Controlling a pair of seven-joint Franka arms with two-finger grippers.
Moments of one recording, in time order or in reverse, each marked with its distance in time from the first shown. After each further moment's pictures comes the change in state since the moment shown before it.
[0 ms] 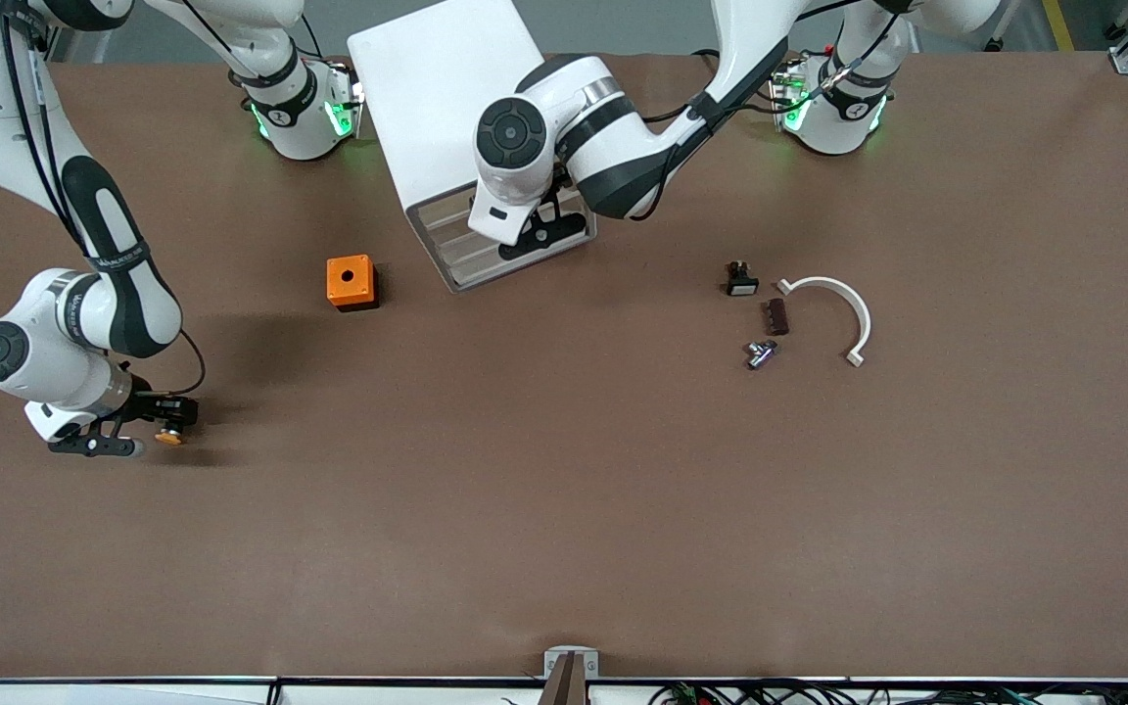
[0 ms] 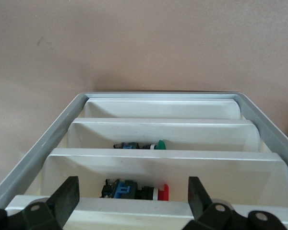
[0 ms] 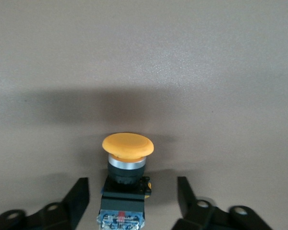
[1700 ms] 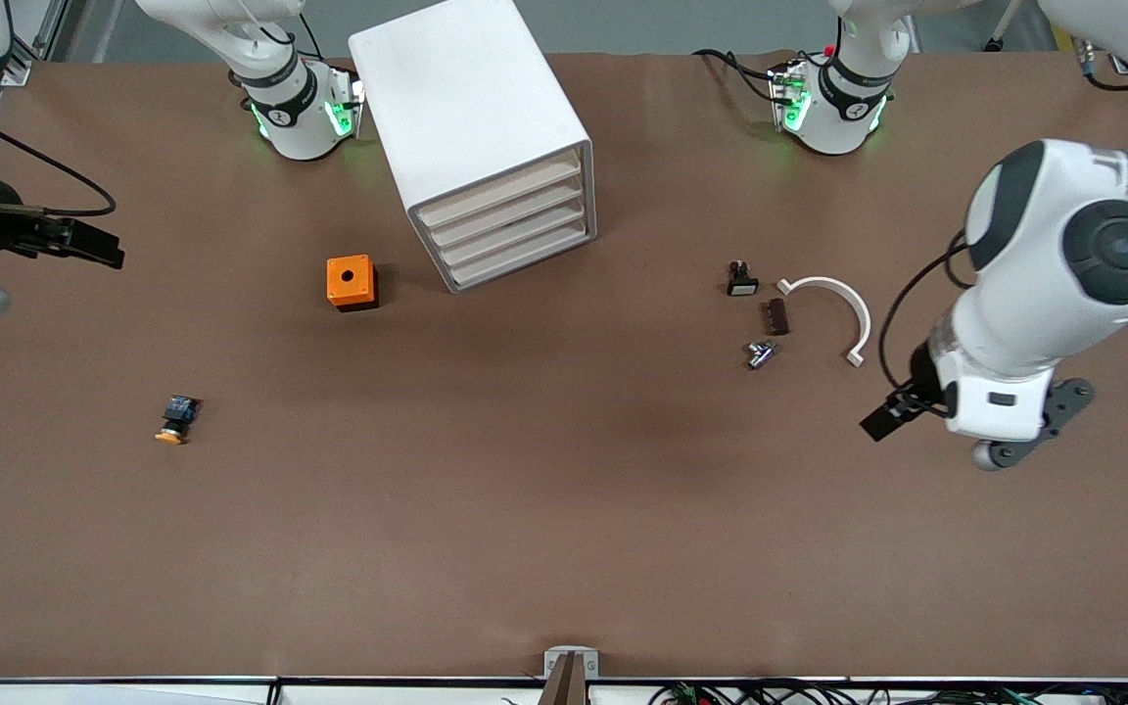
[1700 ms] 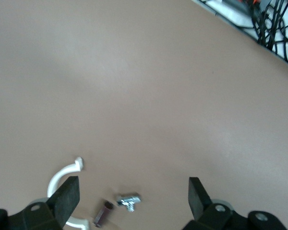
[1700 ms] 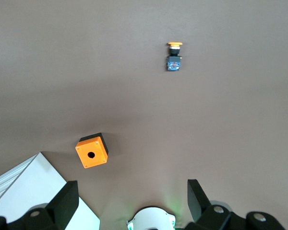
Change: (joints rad) left arm 0.773 -0.218 0.003 0.024 0.371 -0.035 0.505; right arm 0.222 -0.489 0.017 0.465 0.000 -1.138 0.278
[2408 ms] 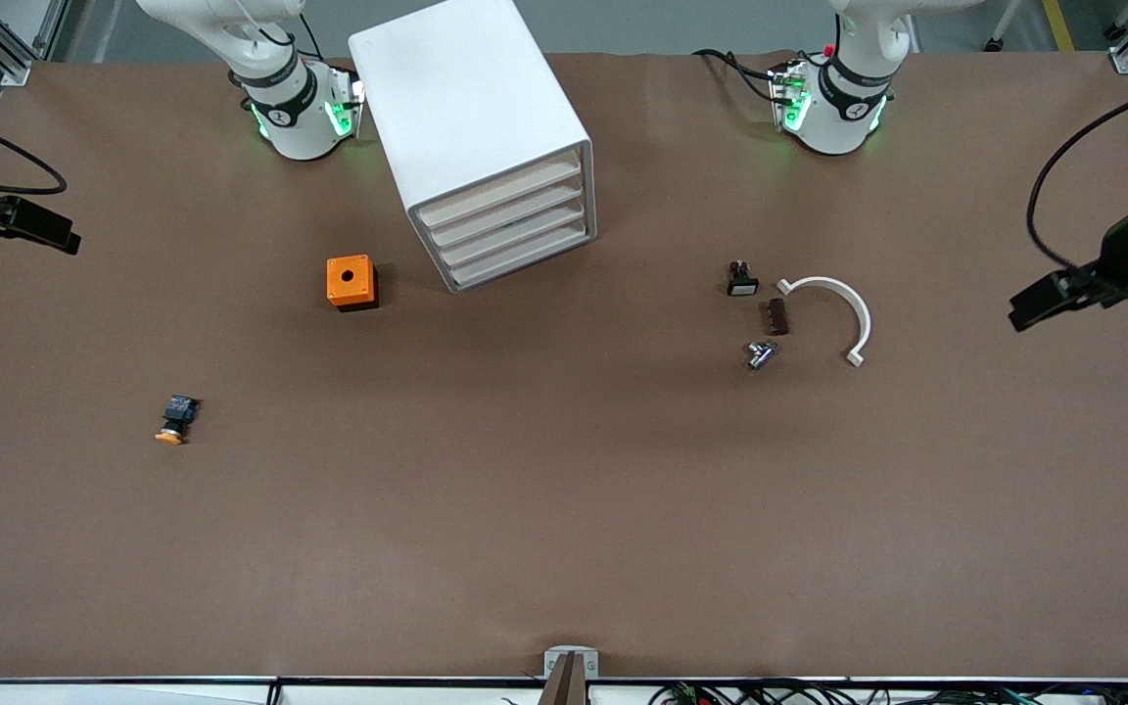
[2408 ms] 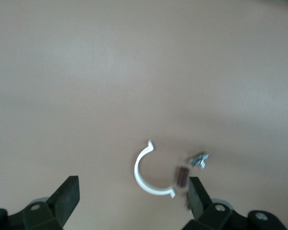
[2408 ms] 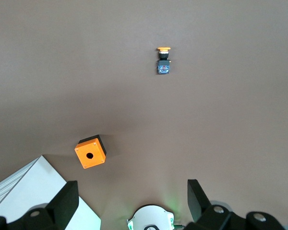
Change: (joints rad) left arm -0.070 -0.268 0.306 -0.021 -0.171 -0.272 0.617; right arm -0.016 0.007 -0.007 0.086 0.005 -0.053 0.003
